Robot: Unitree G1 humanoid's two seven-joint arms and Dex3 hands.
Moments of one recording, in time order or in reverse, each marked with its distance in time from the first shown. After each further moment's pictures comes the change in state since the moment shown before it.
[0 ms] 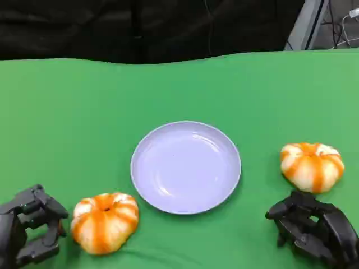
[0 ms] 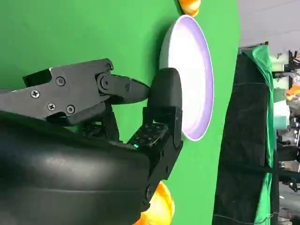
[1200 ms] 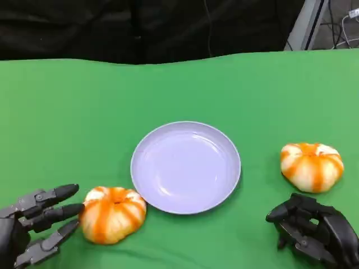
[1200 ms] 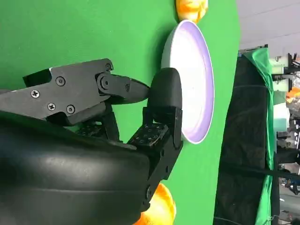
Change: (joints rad) left arm 0.024 -0.011 0.003 -0.035 -0.097 -0.027 -0.147; right arm 0.020 0.000 0.001 -0.027 0.005 0.012 0.015
